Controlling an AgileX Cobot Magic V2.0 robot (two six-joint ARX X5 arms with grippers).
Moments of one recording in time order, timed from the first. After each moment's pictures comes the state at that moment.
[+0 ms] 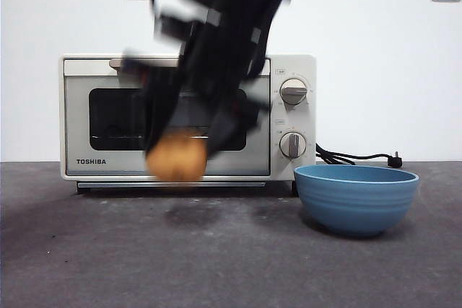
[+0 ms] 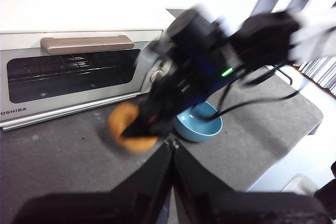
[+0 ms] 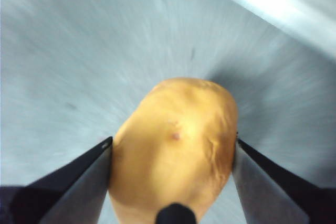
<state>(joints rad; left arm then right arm) 0.07 0.45 0.90 -0.89 0.79 -0.03 0.81 1.85 1.42 -0.54 -0.07 0.18</state>
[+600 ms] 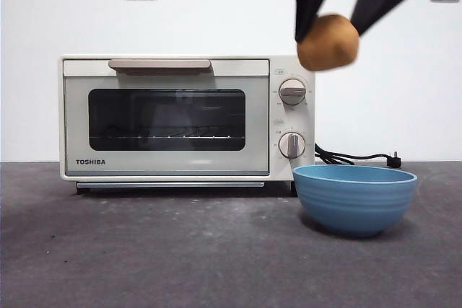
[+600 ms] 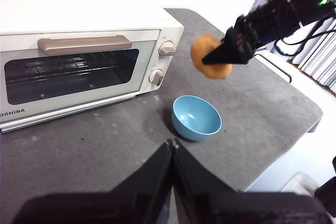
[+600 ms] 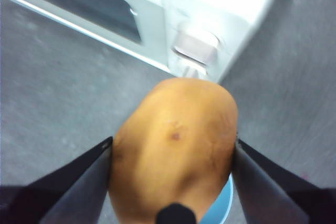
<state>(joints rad) 0.07 0.45 0.90 -0.89 0.79 -0.02 0.55 1.46 1.38 -0.85 0.05 0.04</state>
